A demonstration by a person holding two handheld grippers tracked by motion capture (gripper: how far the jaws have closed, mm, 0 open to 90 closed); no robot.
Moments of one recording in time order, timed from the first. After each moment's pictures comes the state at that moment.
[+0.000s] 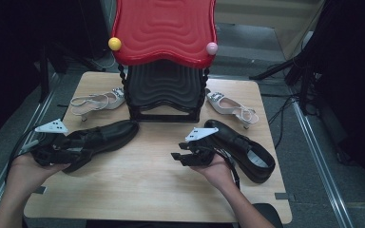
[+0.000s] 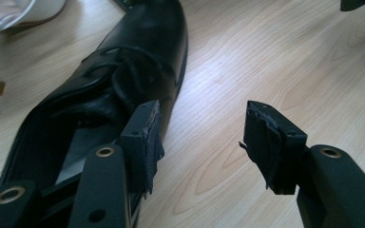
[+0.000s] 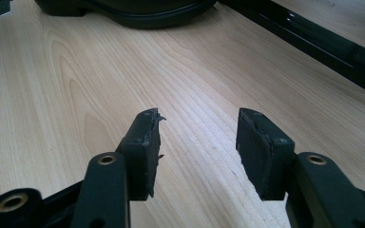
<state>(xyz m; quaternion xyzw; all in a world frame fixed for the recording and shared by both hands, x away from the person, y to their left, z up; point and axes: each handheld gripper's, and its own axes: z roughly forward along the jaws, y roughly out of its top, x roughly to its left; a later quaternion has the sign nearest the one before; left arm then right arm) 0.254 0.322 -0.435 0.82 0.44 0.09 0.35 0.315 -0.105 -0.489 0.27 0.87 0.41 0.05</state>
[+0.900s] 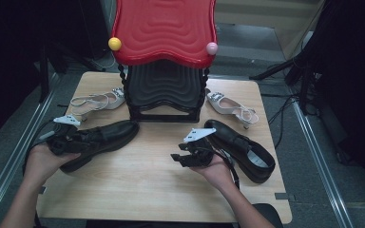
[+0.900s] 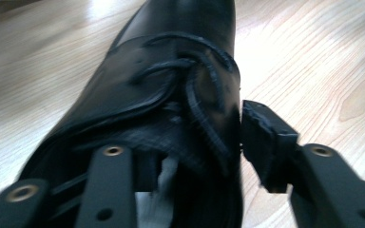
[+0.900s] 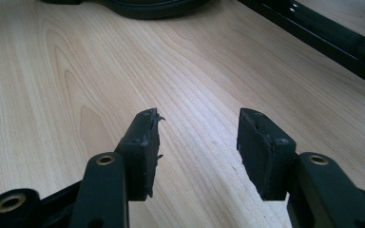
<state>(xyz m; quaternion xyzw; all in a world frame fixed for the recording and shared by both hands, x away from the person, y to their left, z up) 0.304 0.316 -0.475 0.83 0.44 0.06 0.33 0.315 -0.102 -0.493 0.27 0.88 0.40 0.05</state>
